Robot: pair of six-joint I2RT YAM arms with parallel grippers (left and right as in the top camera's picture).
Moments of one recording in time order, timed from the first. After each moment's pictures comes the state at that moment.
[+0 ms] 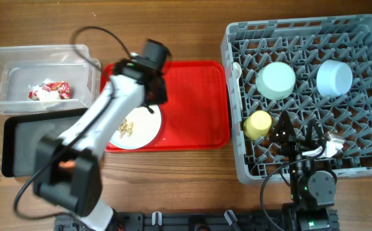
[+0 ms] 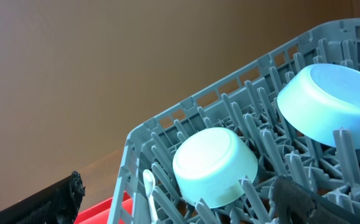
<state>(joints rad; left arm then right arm) -0.42 1.77 1.35 -0.95 -0.14 -0.53 0.09 0.02 0.01 0.02 0.16 0.50</state>
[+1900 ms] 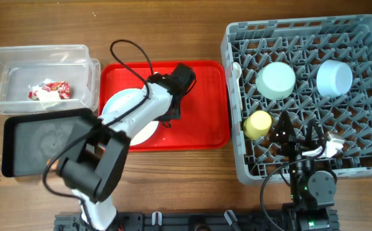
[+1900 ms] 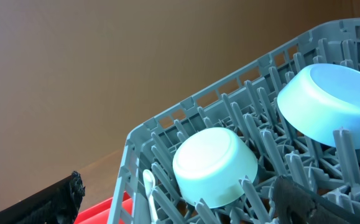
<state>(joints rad) -0.56 1.91 1.28 -0.88 -0.28 -0.59 0.09 0.02 0.01 0.02 0.16 0.50</state>
